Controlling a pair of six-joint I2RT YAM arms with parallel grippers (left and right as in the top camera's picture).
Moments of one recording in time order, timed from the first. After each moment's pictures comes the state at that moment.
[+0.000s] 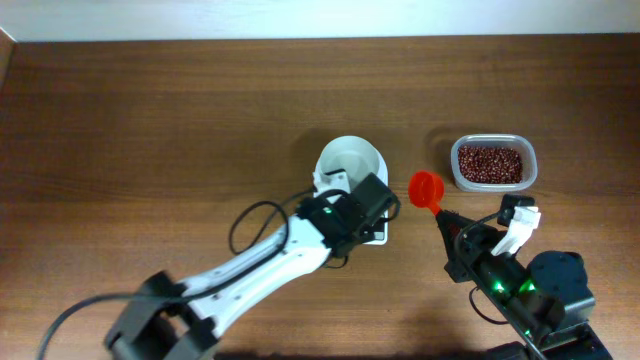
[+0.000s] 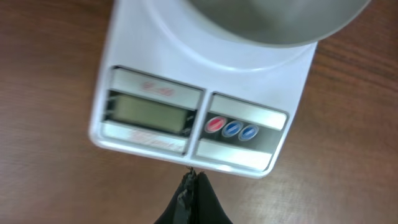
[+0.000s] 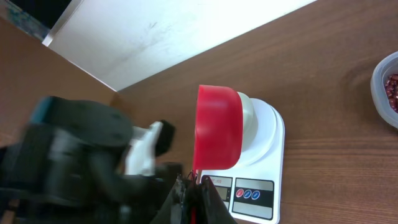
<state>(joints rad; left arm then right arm) -0.86 1.67 1.15 -0.71 -0.21 -1.05 0.29 0.46 0.60 -0.46 -0.23 0.62</state>
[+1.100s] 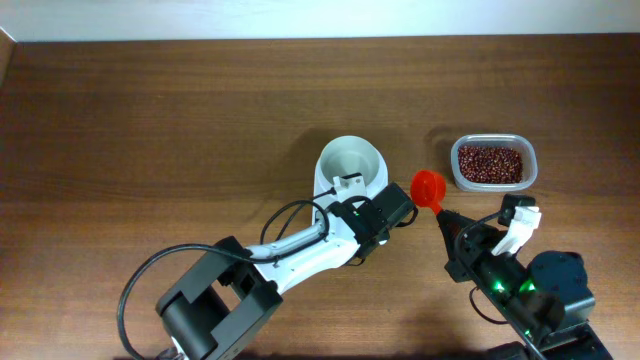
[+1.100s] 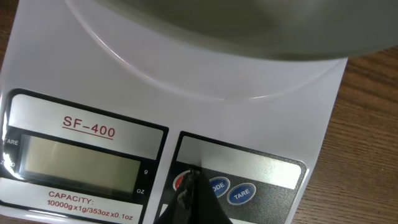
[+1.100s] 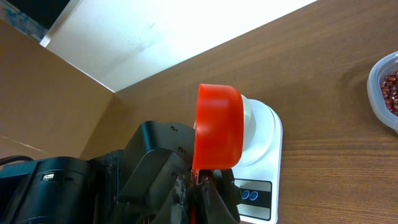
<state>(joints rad) -0.90 1.88 1.15 -0.51 -0.30 -1.08 0.29 0.46 0.60 -0.46 -0.23 0.62</state>
